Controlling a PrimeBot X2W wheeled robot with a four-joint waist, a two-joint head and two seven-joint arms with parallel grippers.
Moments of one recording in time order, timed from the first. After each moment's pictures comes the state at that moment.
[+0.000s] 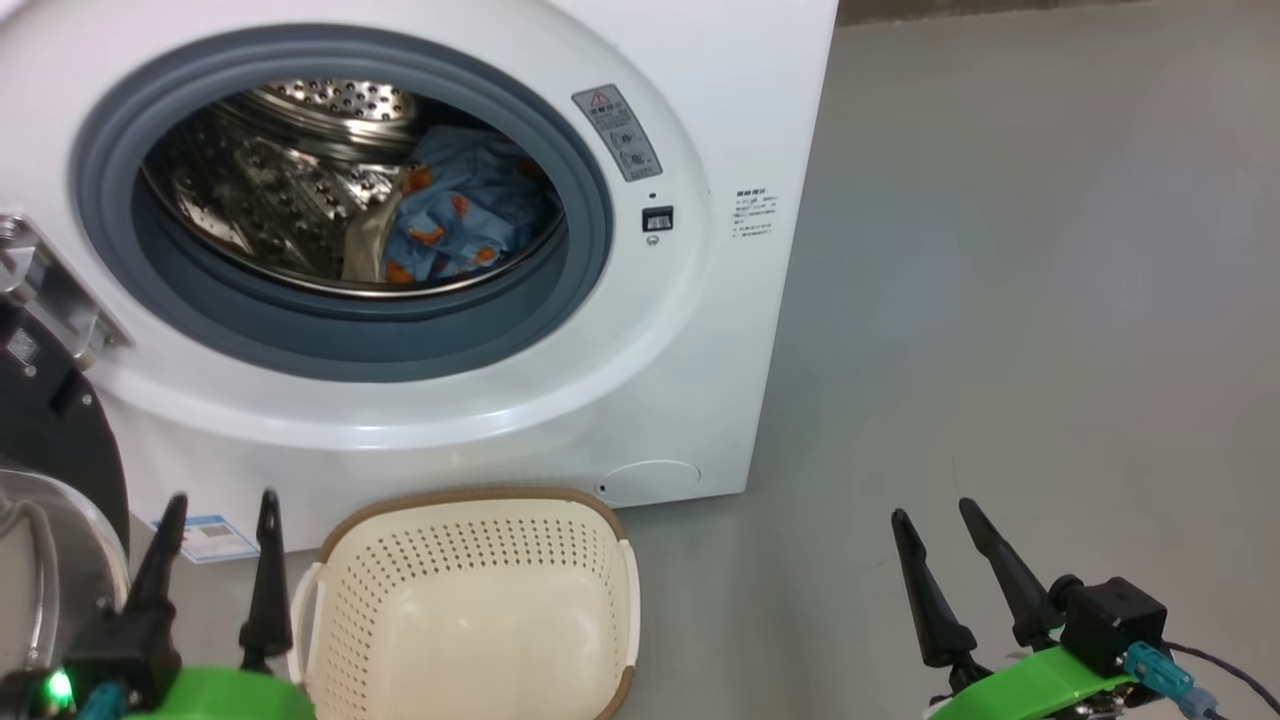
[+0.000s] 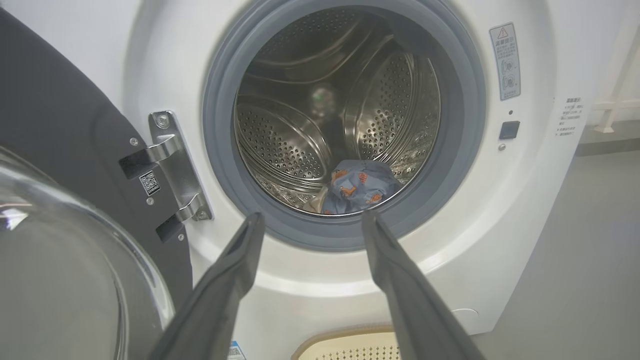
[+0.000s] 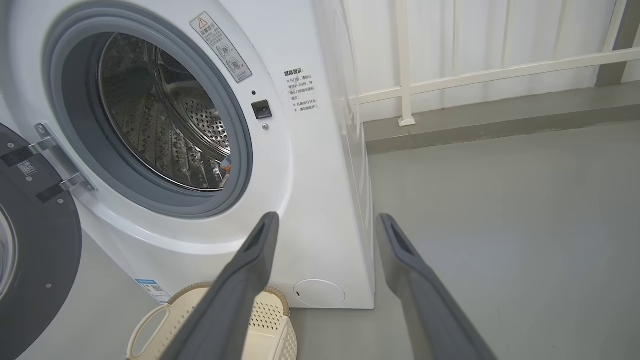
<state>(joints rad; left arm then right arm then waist) -0.06 0.17 -0.02 0.11 -0.18 0.04 -0.26 -0.04 -0.05 0.08 0.18 0.28 0.13 -0.26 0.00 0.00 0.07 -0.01</state>
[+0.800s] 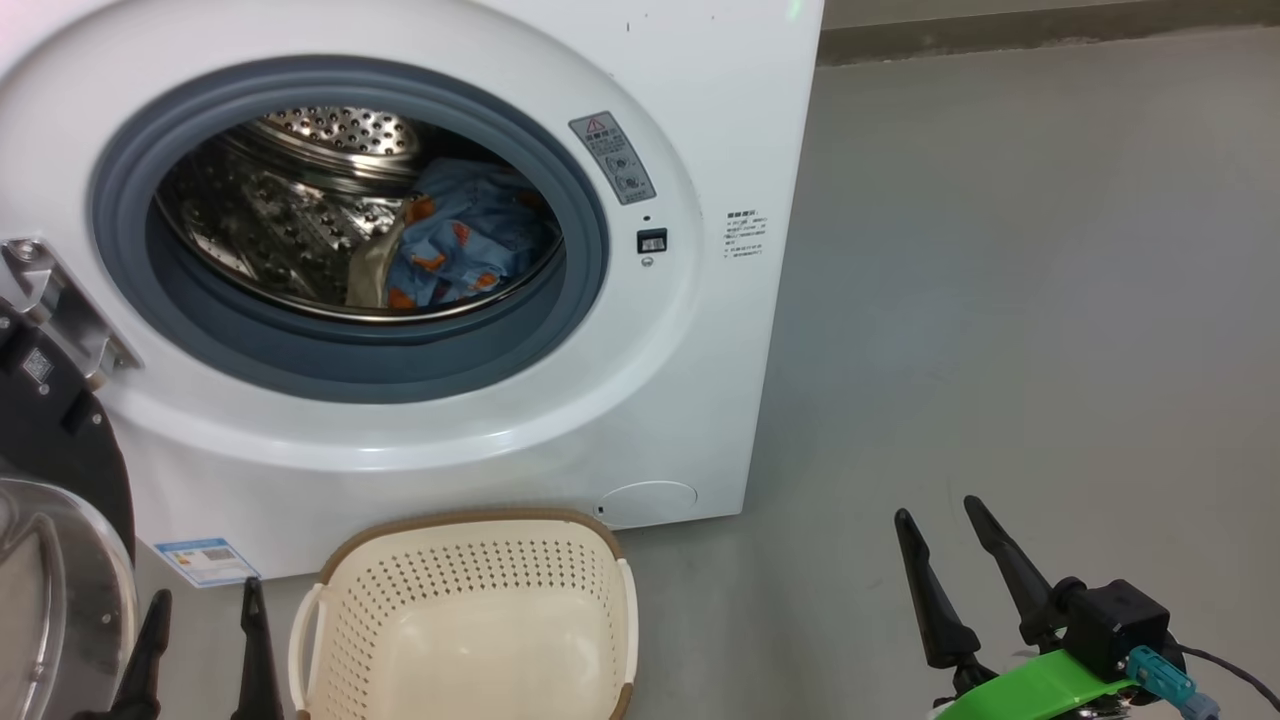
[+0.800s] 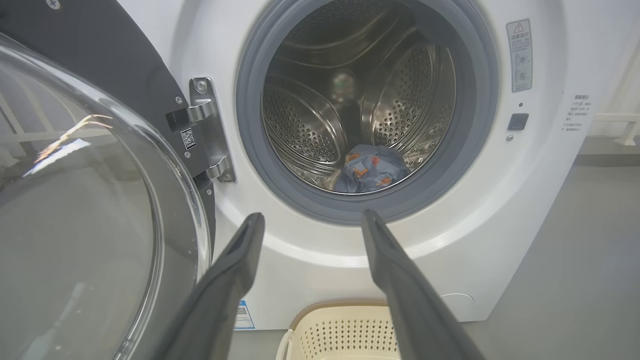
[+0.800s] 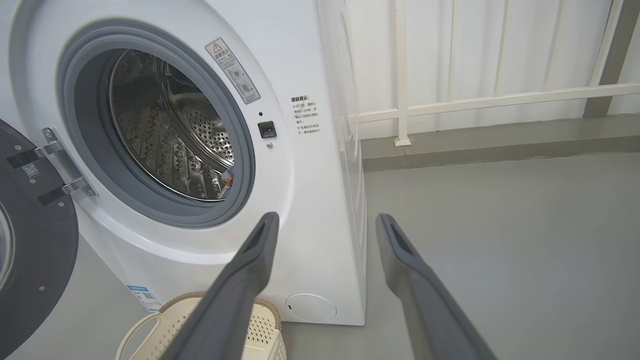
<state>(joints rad) 0.13 0.12 0.03 0.02 -0.20 0.08 -0.26 -0.02 -0.05 0.07 0.15 0.23 0.13 -0.26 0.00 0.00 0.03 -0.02</state>
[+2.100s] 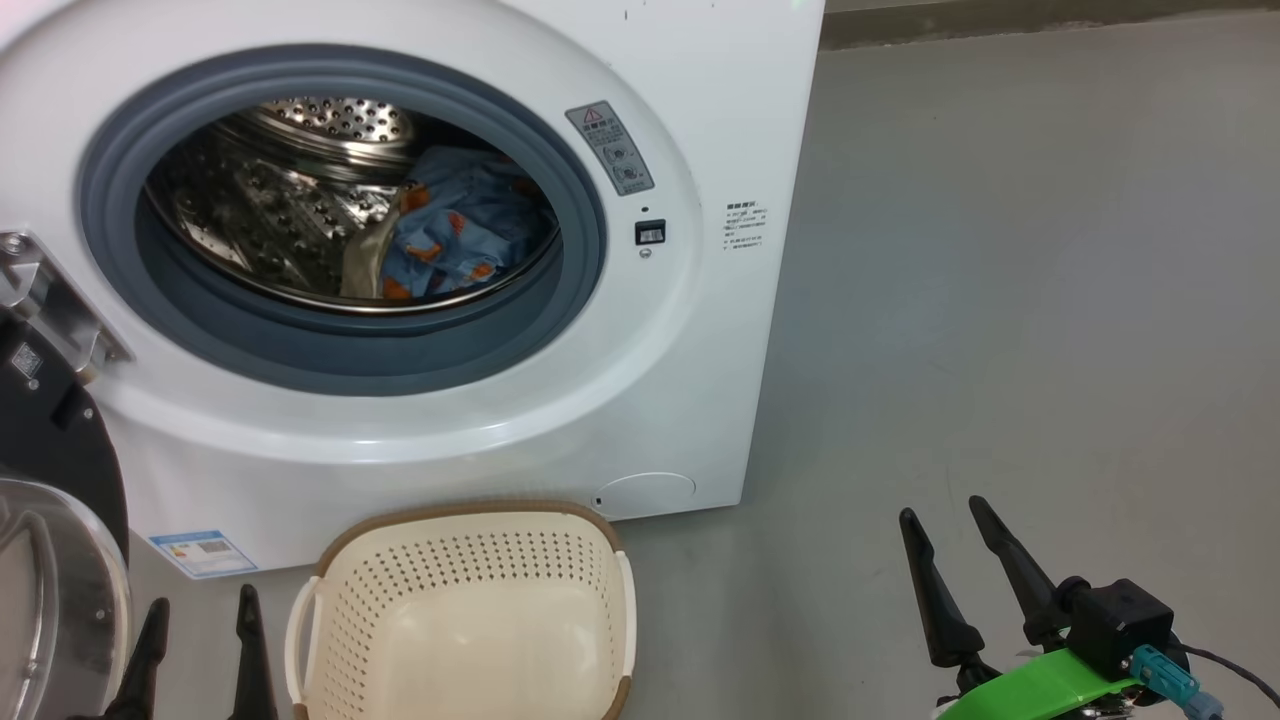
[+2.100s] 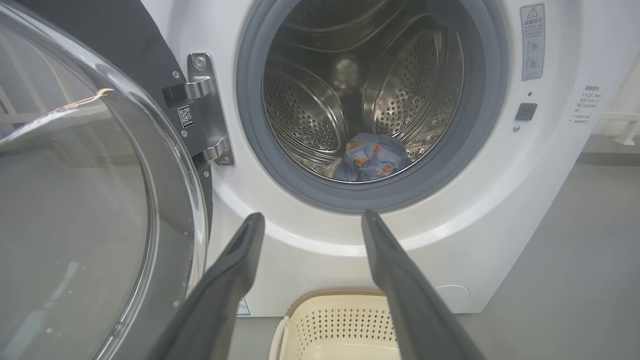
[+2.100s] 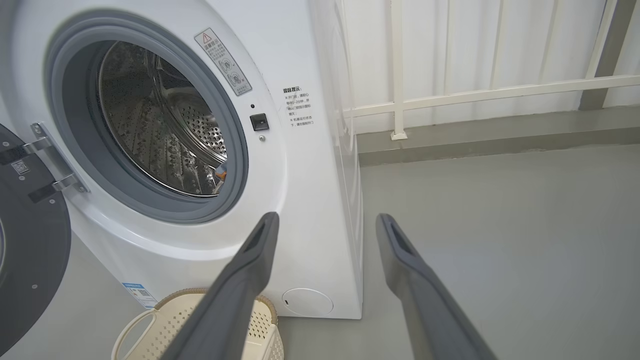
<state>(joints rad) 0.12 0.09 0.07 0.05 -0.20 0.03 -0.26 -0.02 -0.05 0.06 0.16 0.23 0.13 -0.26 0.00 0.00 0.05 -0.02</state>
